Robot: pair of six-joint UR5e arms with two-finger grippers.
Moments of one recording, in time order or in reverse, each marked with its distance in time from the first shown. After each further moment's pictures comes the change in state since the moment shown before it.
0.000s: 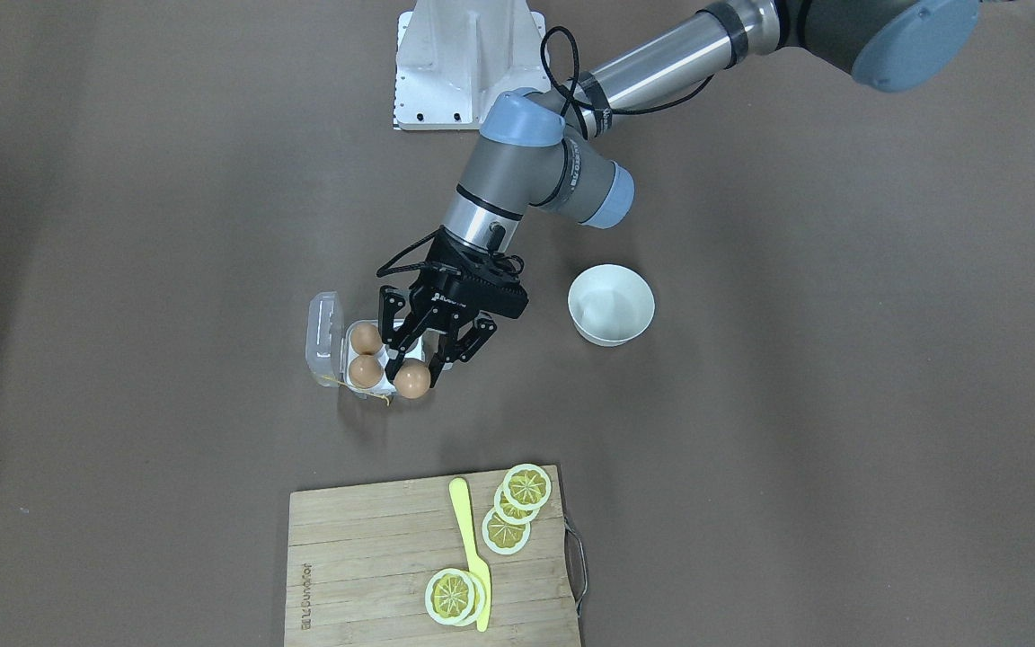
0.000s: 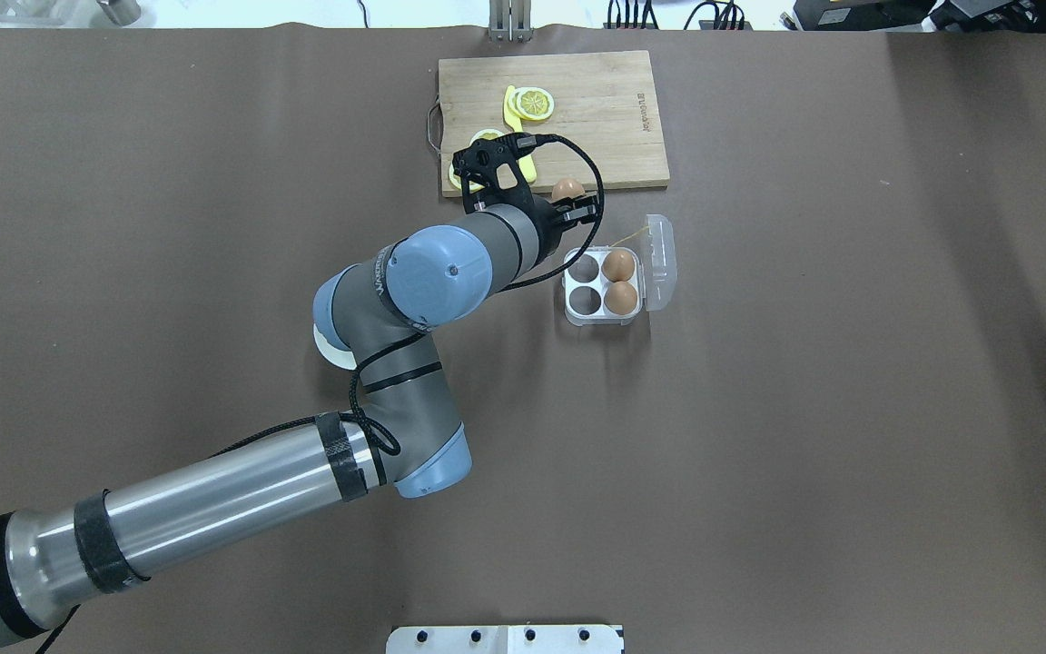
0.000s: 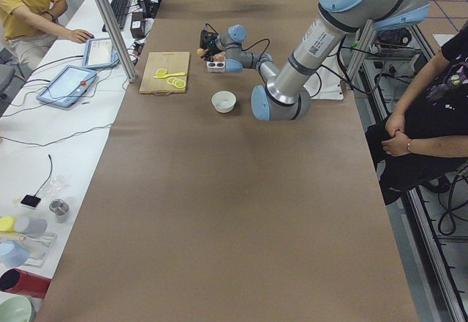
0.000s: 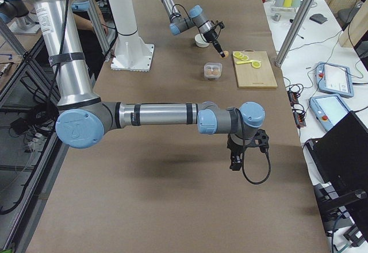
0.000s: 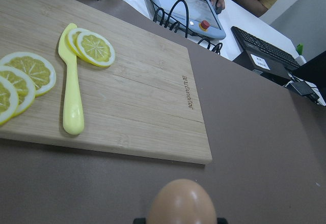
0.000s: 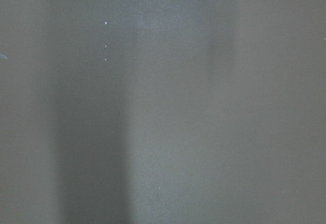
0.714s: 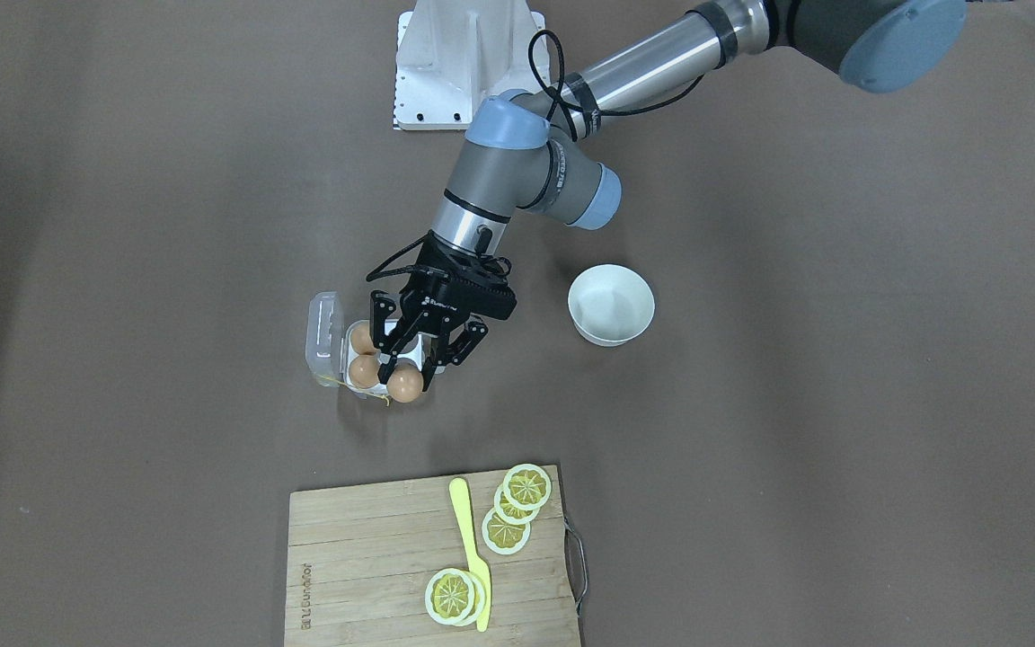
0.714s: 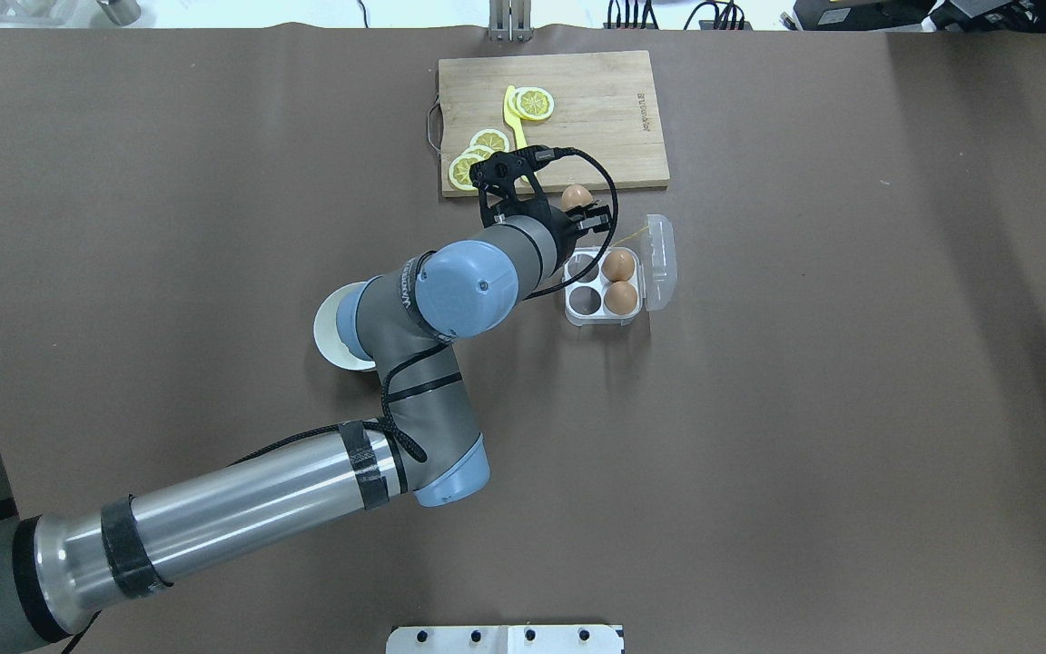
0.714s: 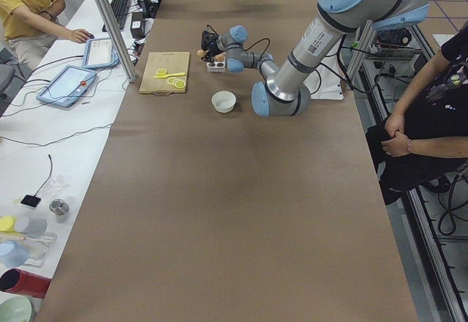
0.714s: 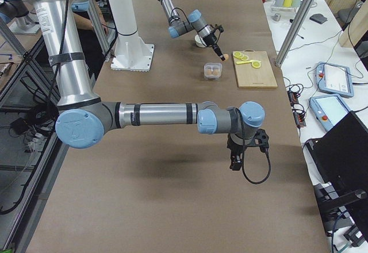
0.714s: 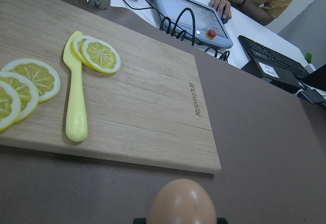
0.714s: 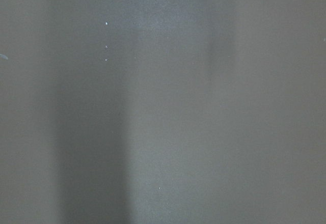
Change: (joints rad) left arm 0.025 -0.038 0.069 0.000 0.041 0.001; right arm 0.000 -0.001 0.002 0.000 -0.001 0.000
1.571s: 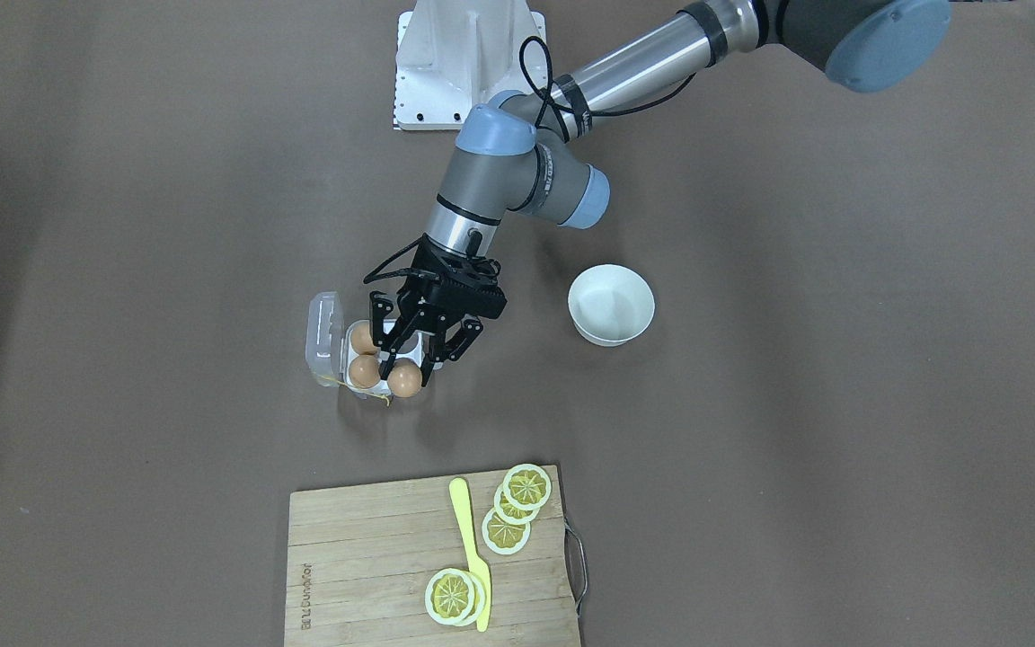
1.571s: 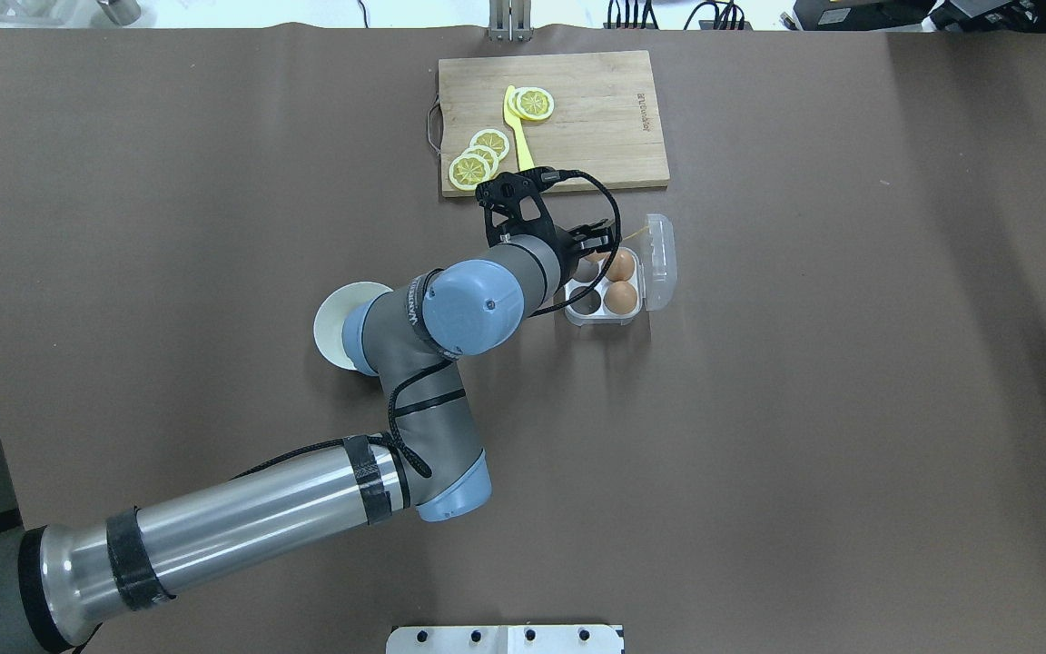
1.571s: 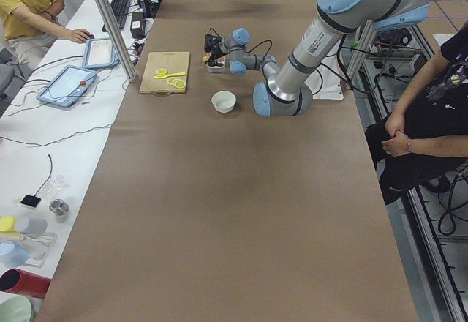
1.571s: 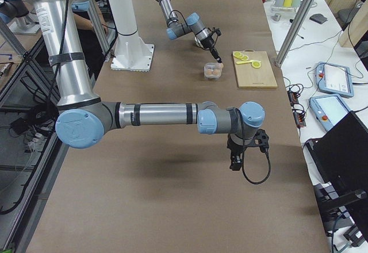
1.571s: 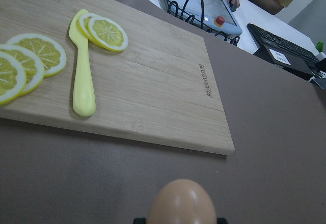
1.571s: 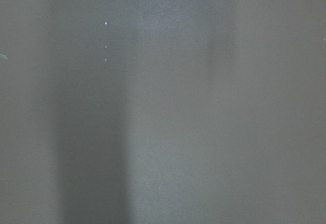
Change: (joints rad) left arm 0.020 0.001 0.011 -0.002 0.002 0.003; right arm 0.000 0.000 0.000 0.000 0.000 0.000
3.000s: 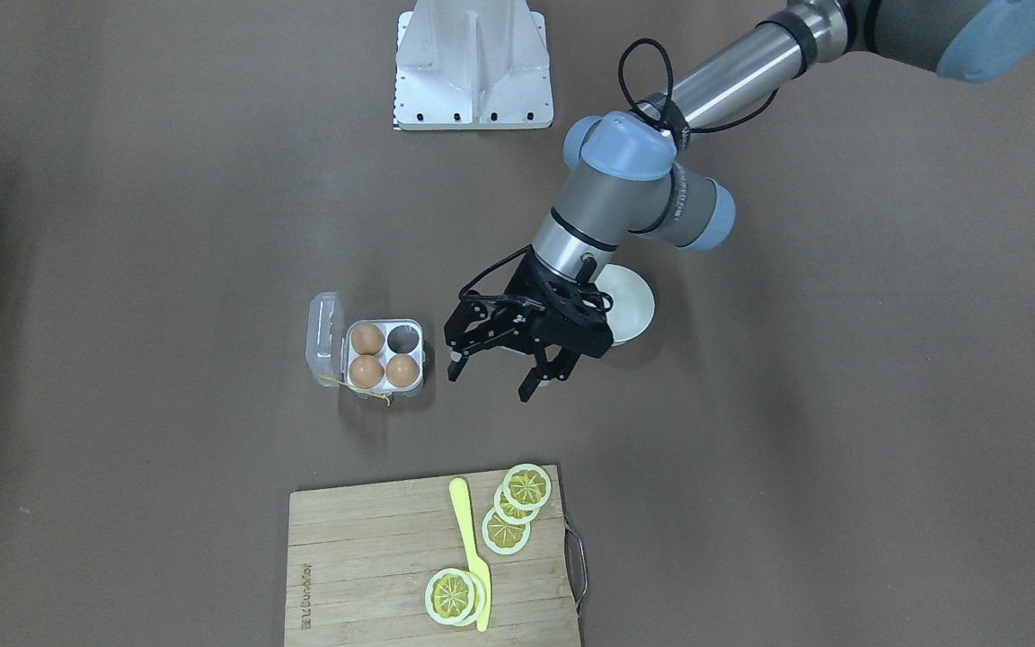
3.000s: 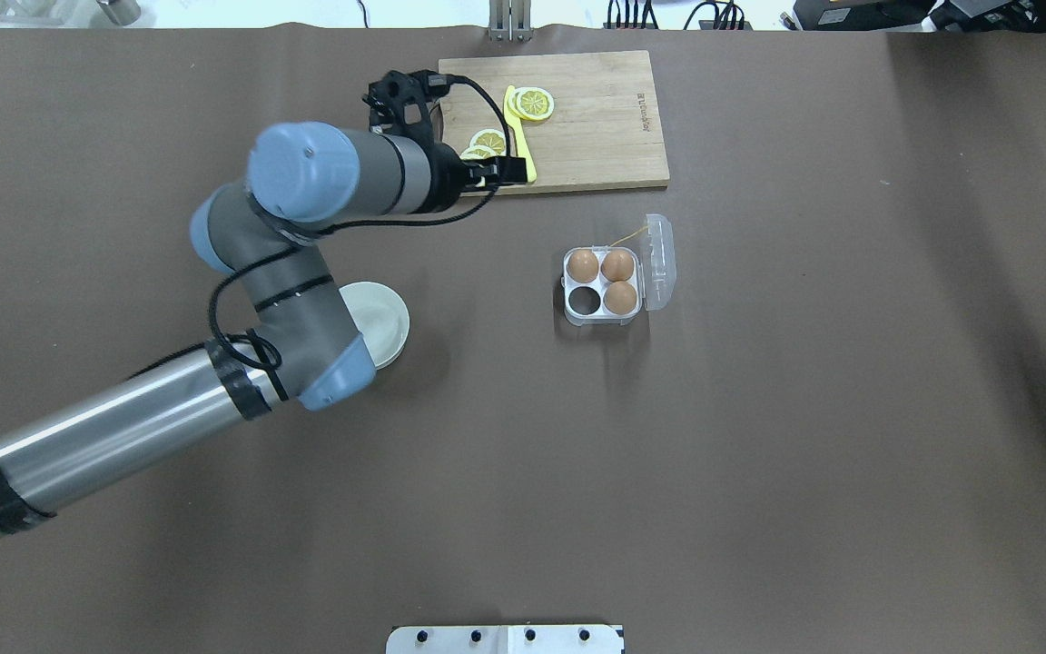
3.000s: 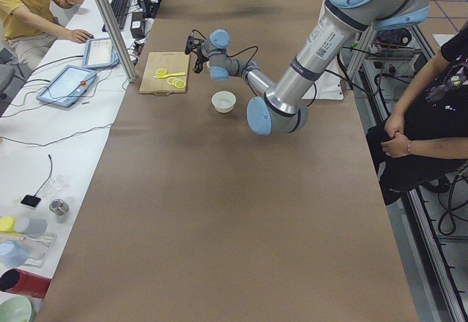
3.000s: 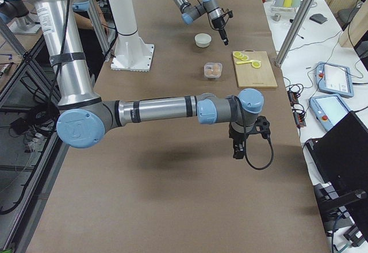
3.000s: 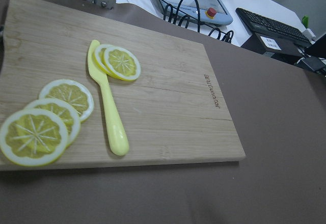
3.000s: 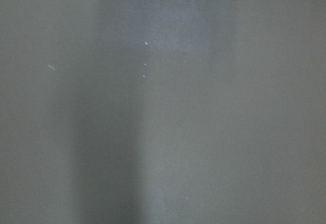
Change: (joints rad) left arm -0.243 0.185 -0.213 0.040 -0.439 0.167; right arm -0.029 0.000 0.108 0.002 0.010 0.012
